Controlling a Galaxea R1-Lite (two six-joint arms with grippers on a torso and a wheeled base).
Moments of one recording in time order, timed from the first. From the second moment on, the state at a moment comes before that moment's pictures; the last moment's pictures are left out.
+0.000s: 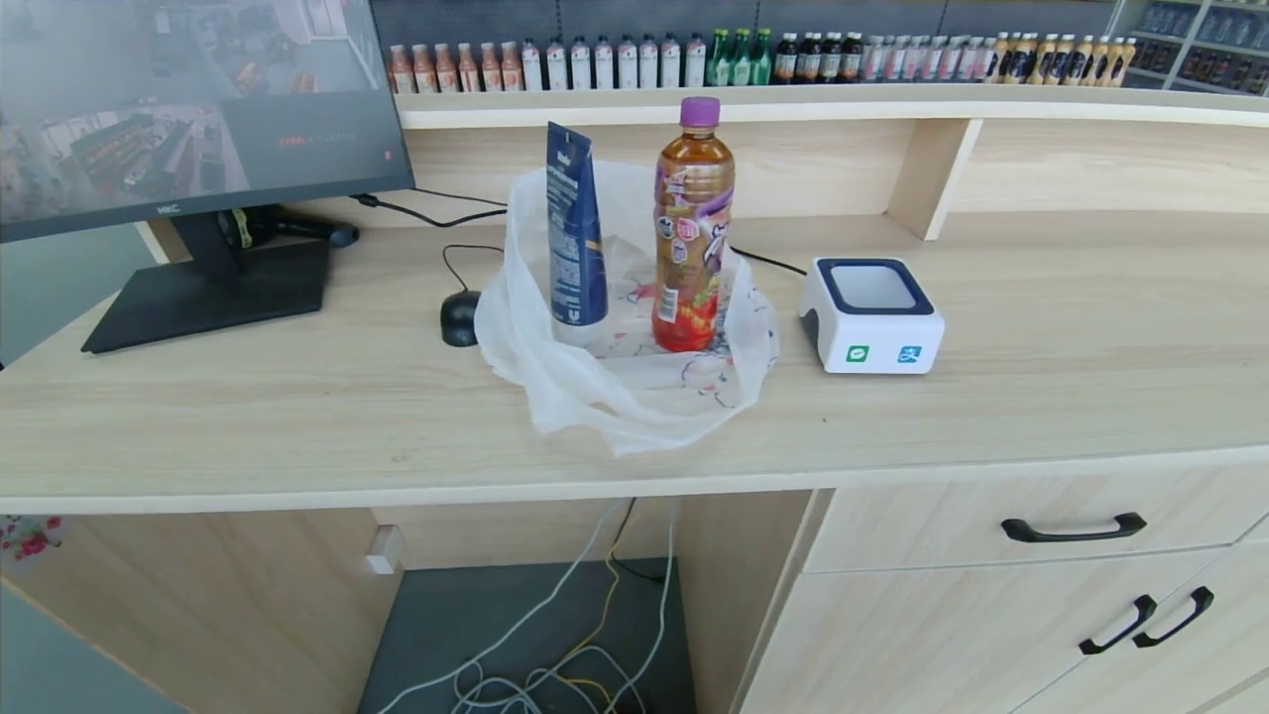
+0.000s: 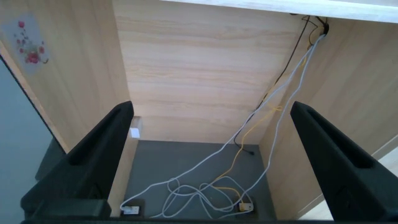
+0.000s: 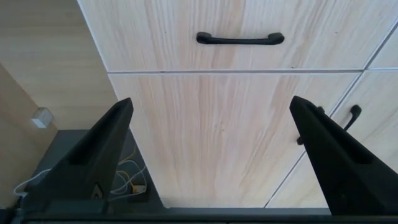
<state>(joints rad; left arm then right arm) 0.00 0.00 0.00 0.00 0.00 -0.02 0.01 0.00 0.00 0.00 0.02 -0.02</state>
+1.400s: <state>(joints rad) 0.00 0.00 0.00 0.00 0.00 -0.02 0.01 0.00 0.00 0.00 0.02 -0.02</state>
